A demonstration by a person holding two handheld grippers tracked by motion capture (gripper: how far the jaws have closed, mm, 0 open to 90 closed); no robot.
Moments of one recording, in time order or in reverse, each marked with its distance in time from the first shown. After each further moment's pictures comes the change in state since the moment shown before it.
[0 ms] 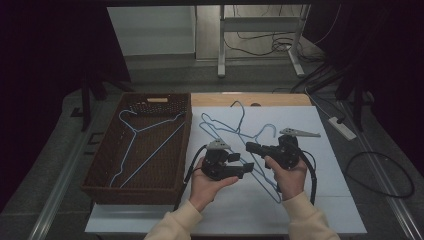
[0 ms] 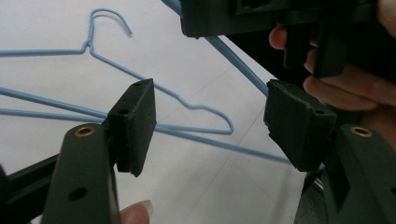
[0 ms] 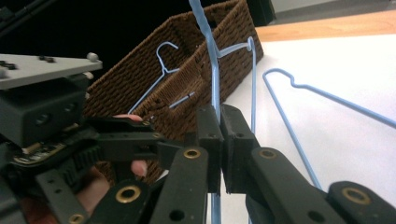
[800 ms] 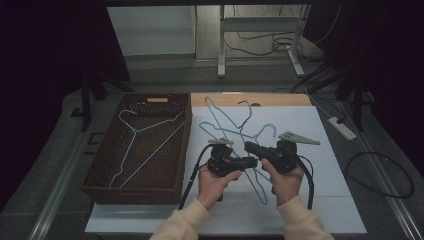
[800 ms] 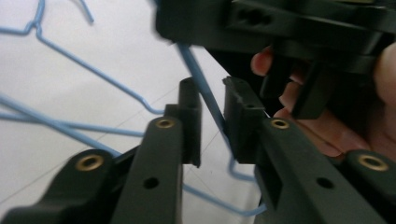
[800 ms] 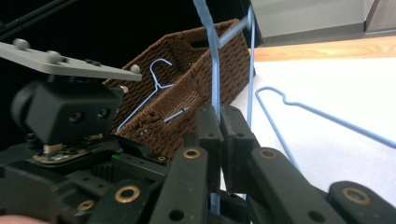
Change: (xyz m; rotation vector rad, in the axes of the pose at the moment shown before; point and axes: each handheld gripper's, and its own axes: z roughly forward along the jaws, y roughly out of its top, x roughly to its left) left arm 0.008 0.004 0.014 0.018 -0.137 -0.148; right arm 0.010 -0.010 0.002 -0.091 -0.046 -0.039
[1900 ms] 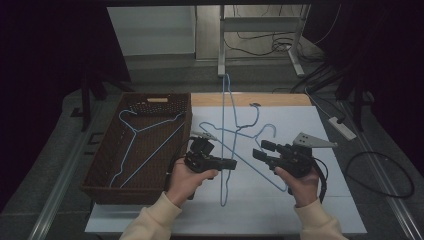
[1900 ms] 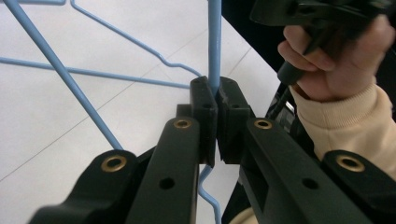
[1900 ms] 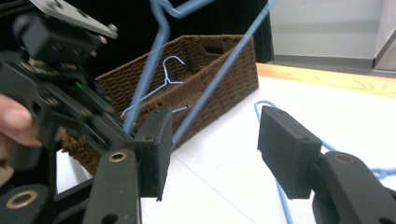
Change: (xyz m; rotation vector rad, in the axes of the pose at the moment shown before) left arm -0.010 0.018 -0.070 0.193 0.034 0.062; right arm -0.009 0.006 -0.036 -0.007 0.063 -0.186
